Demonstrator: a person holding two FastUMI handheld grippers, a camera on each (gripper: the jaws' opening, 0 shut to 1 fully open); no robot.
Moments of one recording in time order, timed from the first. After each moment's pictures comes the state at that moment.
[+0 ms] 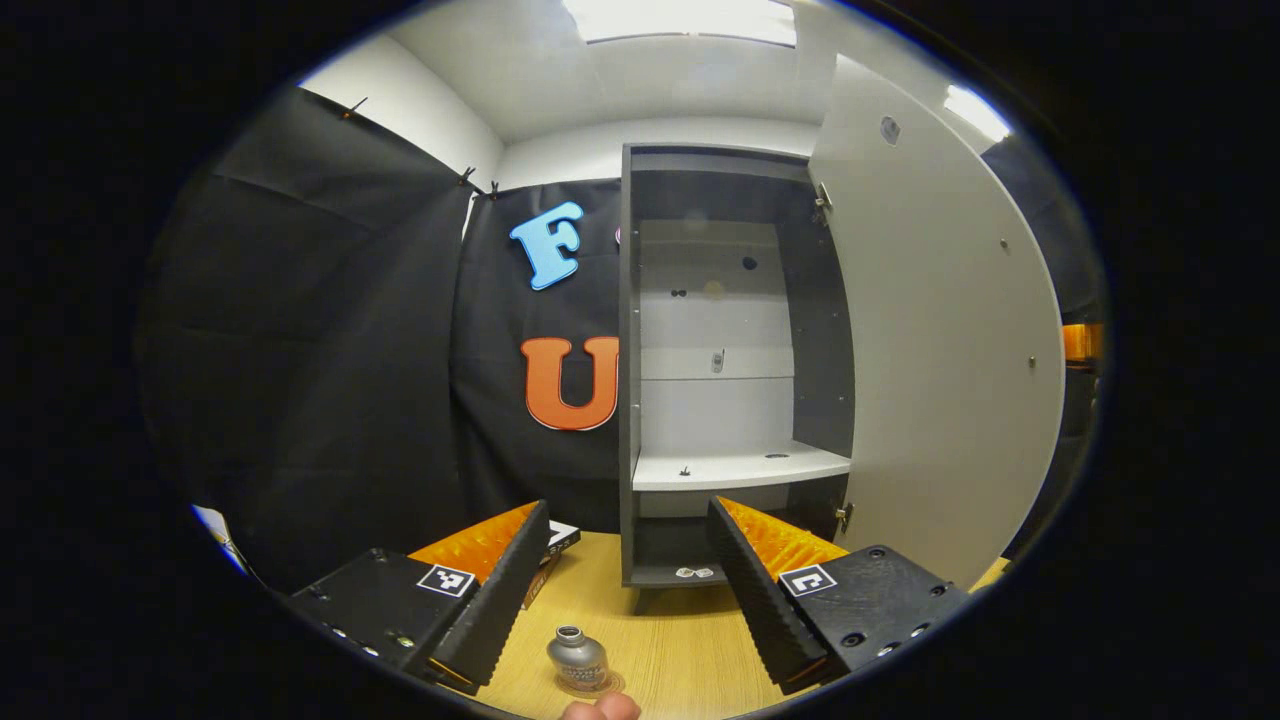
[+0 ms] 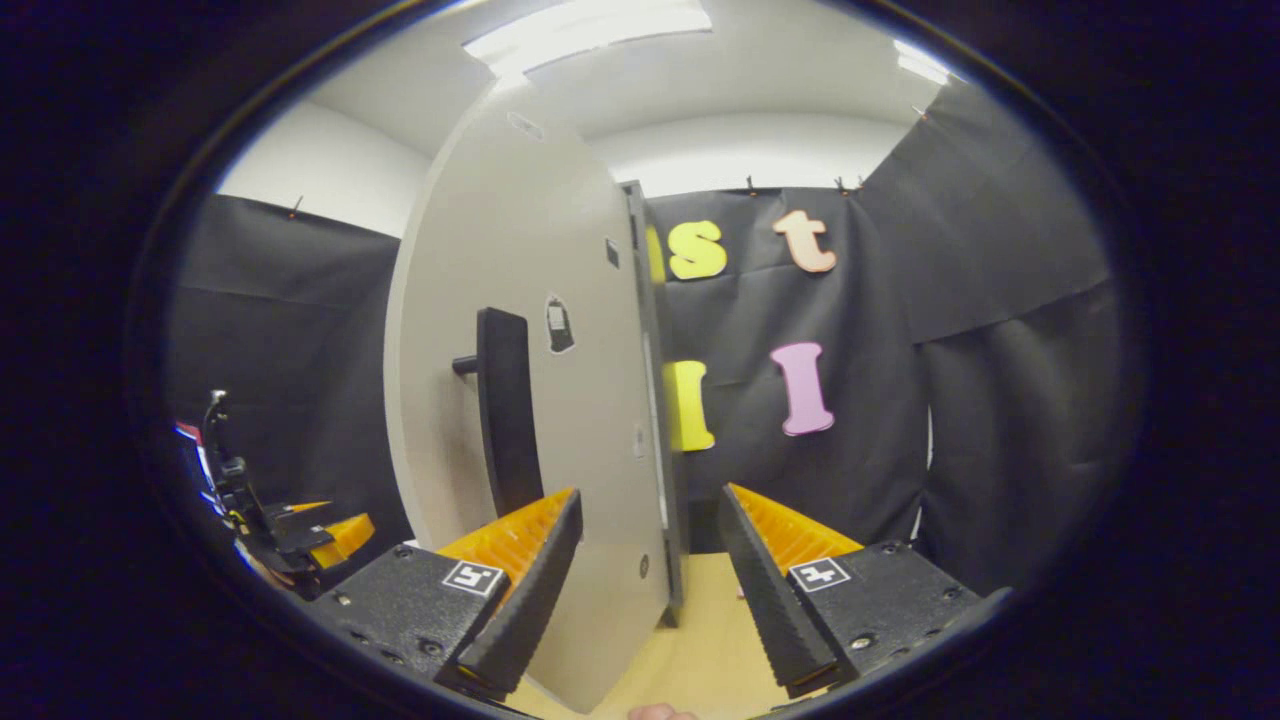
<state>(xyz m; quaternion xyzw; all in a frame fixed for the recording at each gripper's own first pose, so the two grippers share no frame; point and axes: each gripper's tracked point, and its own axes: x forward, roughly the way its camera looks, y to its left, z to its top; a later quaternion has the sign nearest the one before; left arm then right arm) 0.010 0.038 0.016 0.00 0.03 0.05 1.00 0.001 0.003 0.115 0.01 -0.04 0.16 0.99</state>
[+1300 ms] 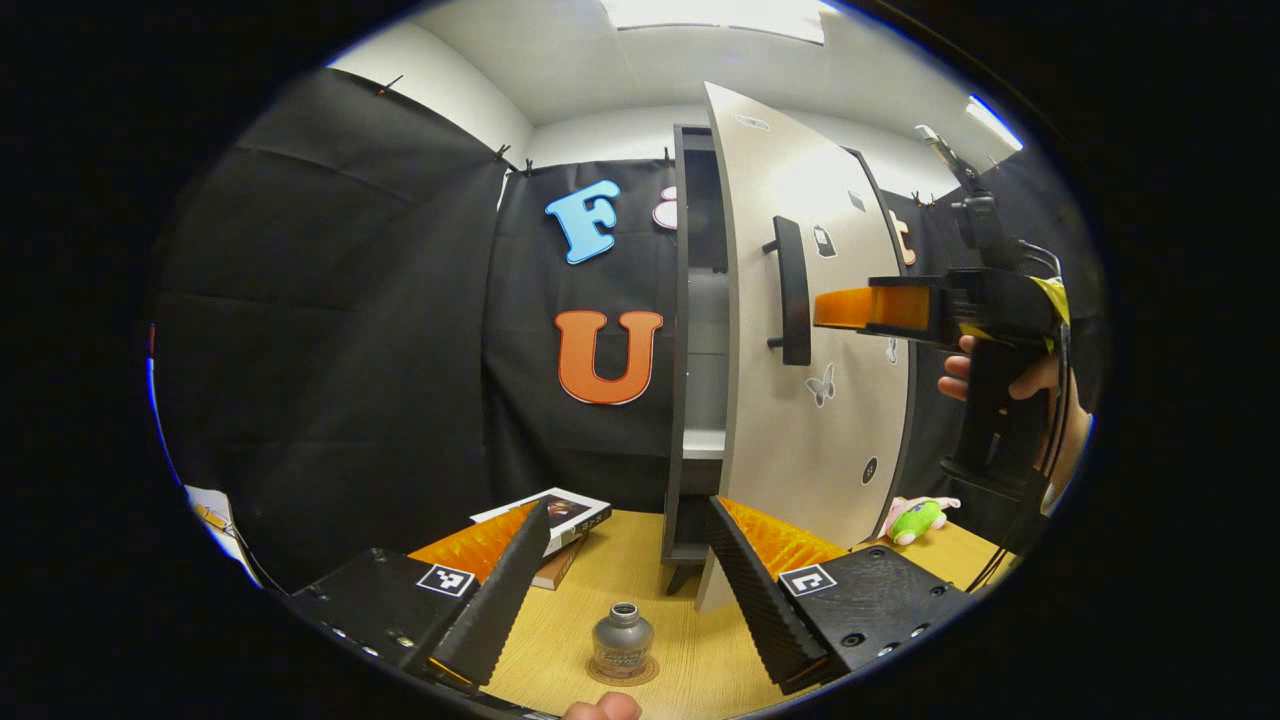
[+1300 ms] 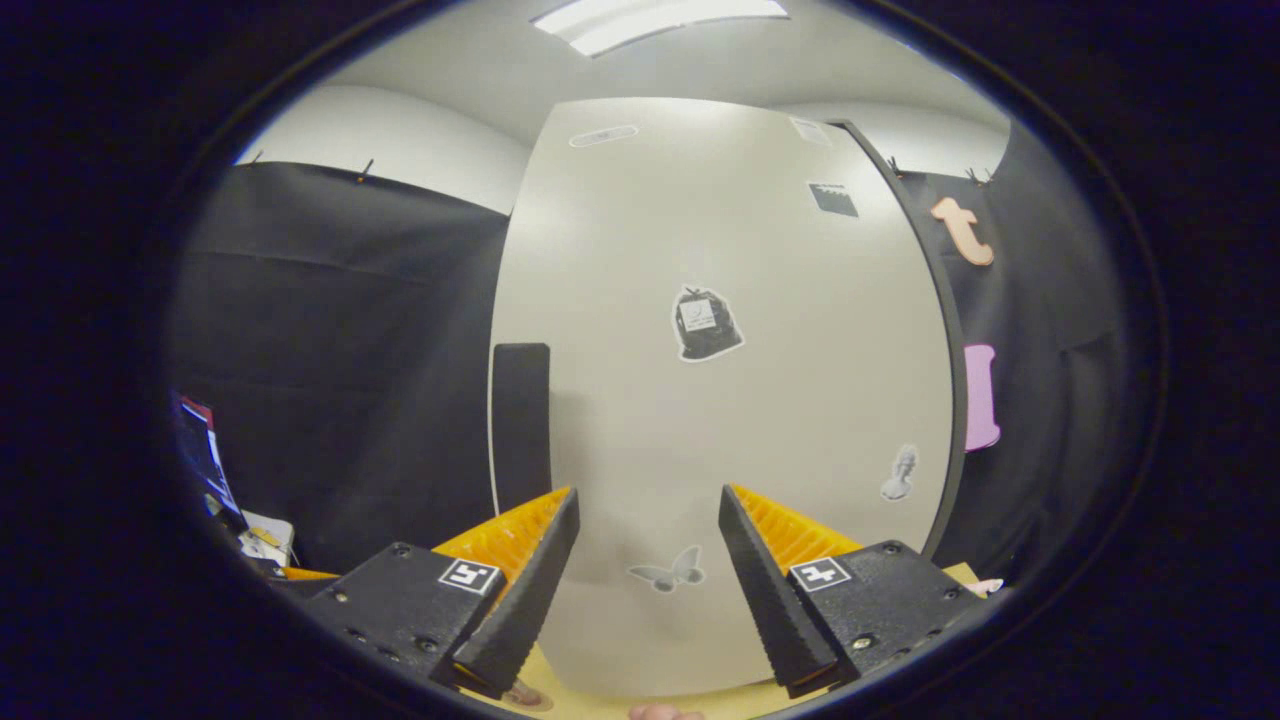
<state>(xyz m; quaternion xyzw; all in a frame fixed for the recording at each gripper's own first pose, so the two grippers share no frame) -0.009 0.091 -0.021 -0.02 0.06 0.08 1.00 0.111 0.236 0.103 -0.02 -0.04 0.26 0.96</state>
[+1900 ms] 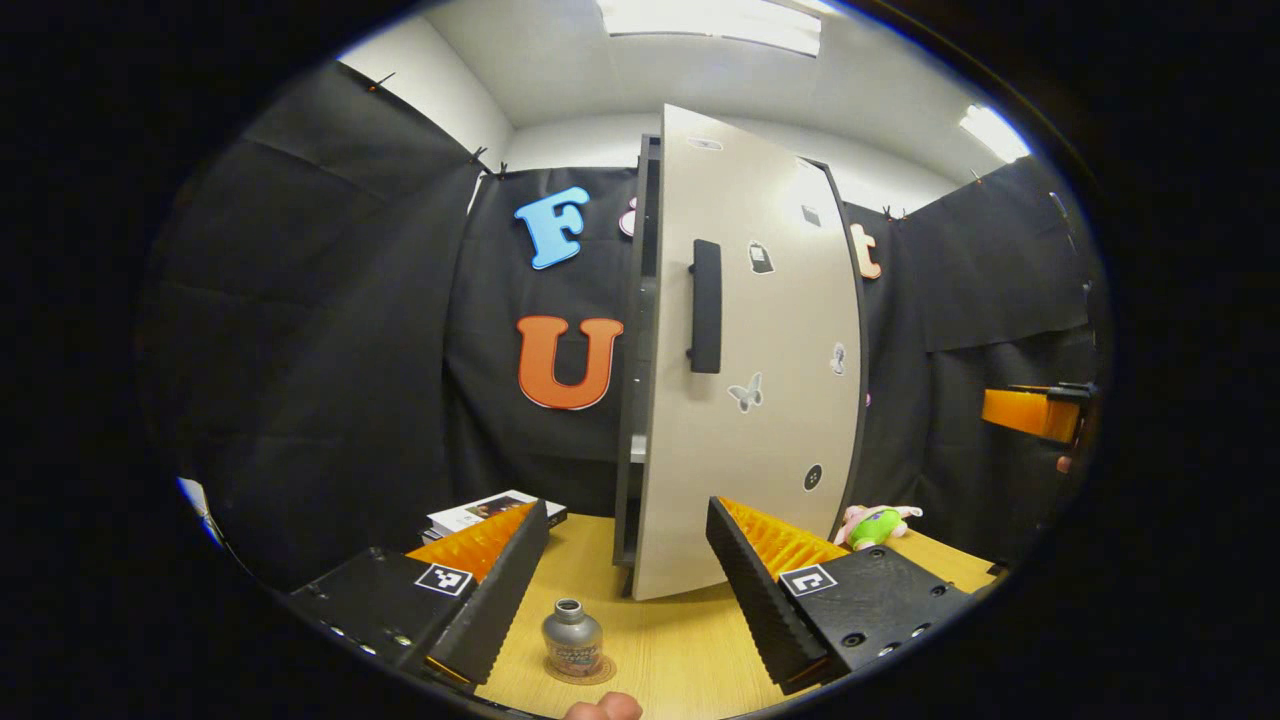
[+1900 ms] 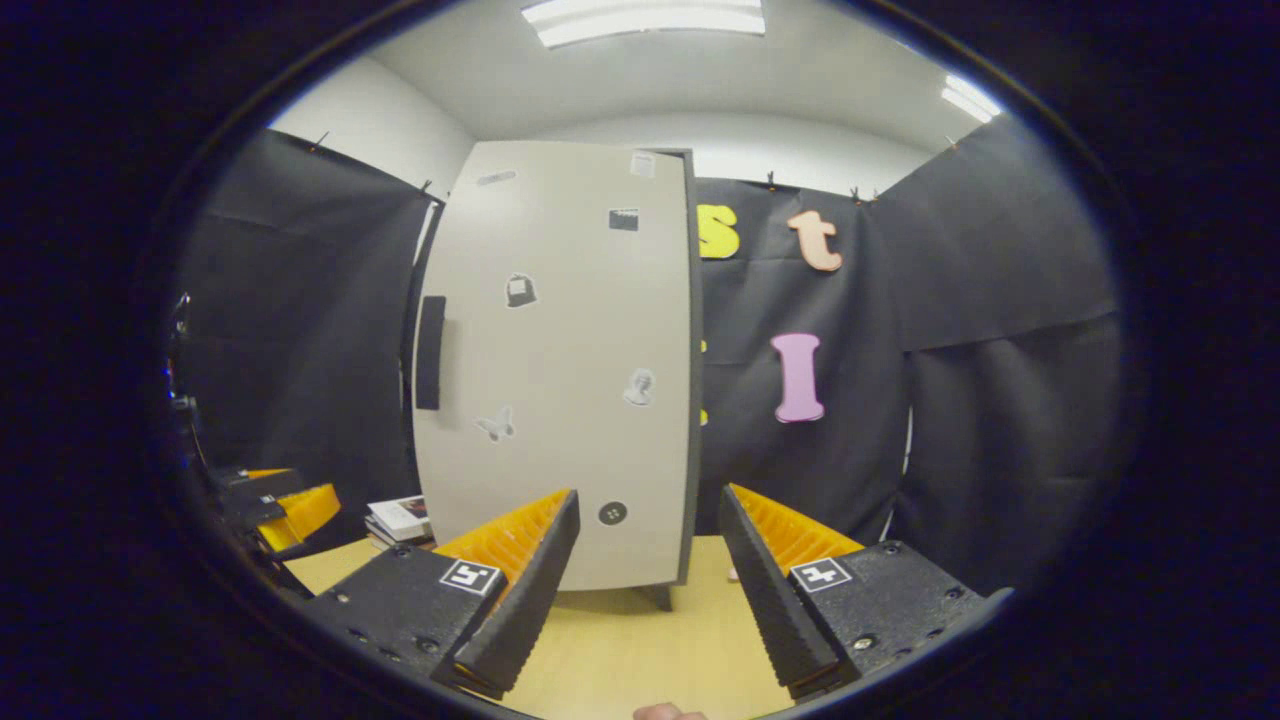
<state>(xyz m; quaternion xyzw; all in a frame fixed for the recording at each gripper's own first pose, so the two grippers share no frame) -0.011 0.039 -0.012 -0.04 0.04 0.01 1.00 -0.011 0.018 0.045 -0.05 -0.03 0.06 1.00</state>
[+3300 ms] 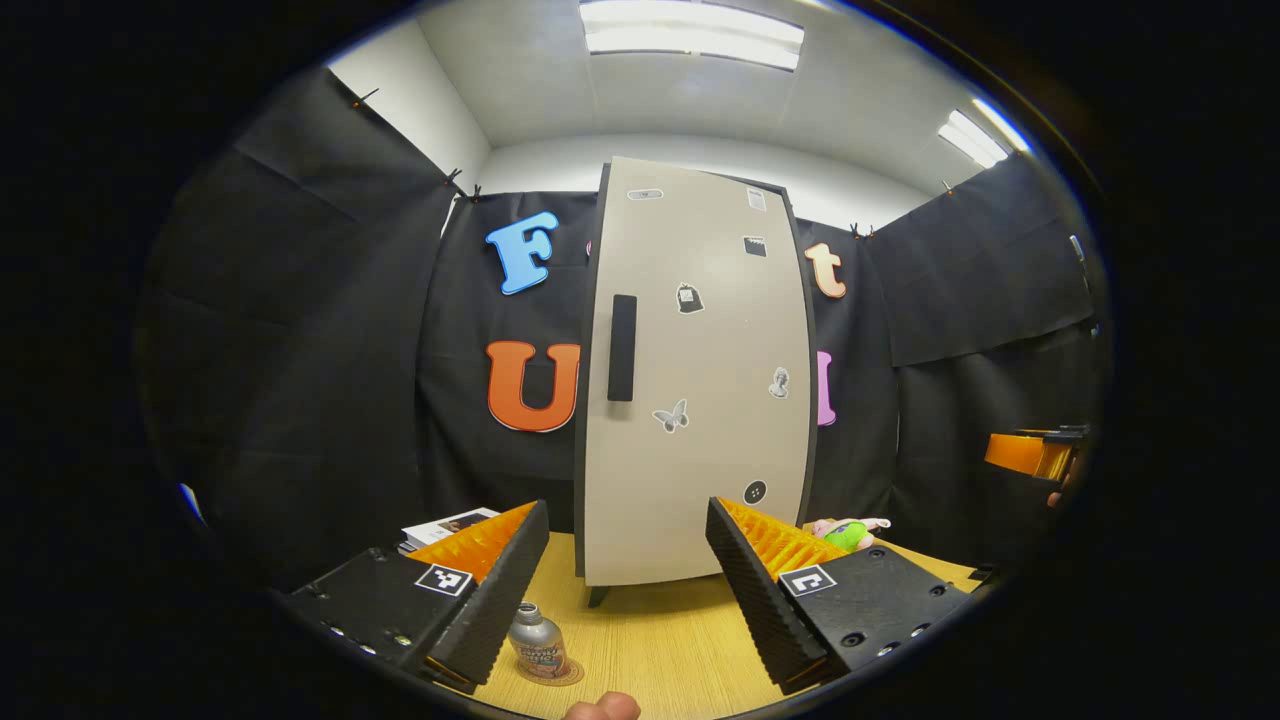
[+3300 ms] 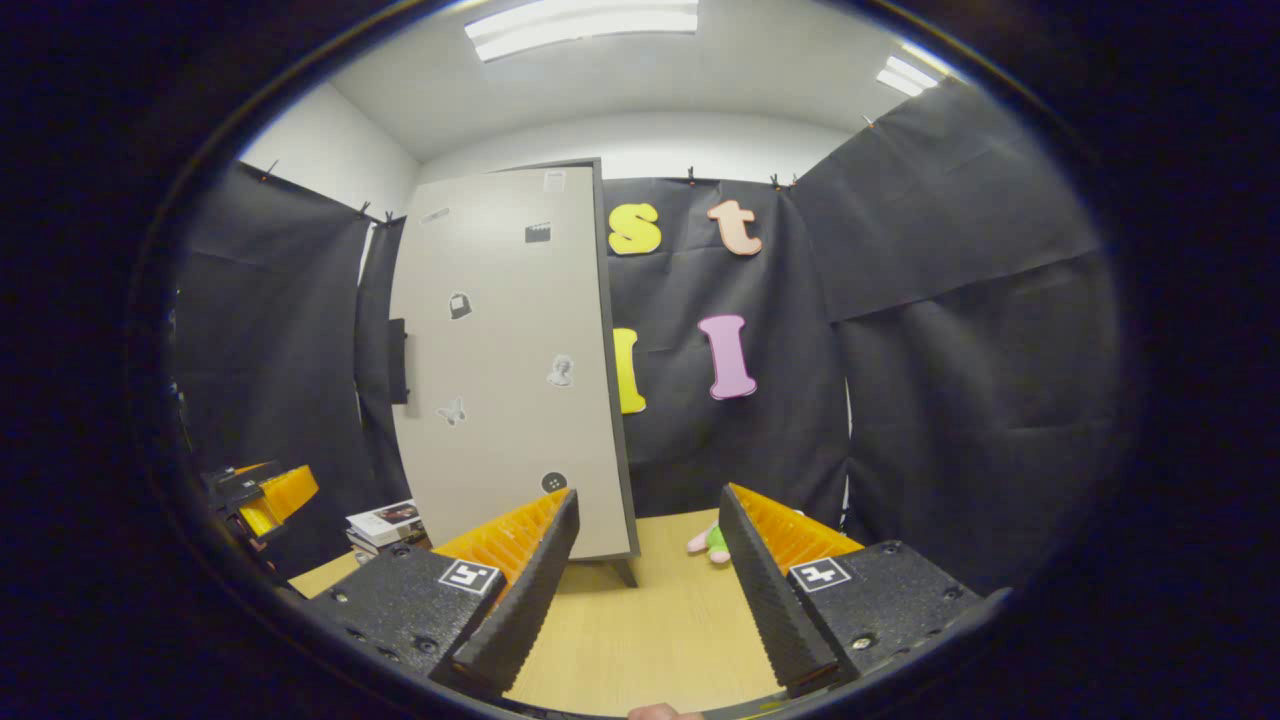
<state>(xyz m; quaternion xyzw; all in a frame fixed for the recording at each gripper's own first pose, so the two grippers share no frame) -0.032 0.003 0.016 -0.03 0.00 -0.01 1.00 -0.048 -0.029 0.032 0.02 -0.02 0.01 1.00</state>
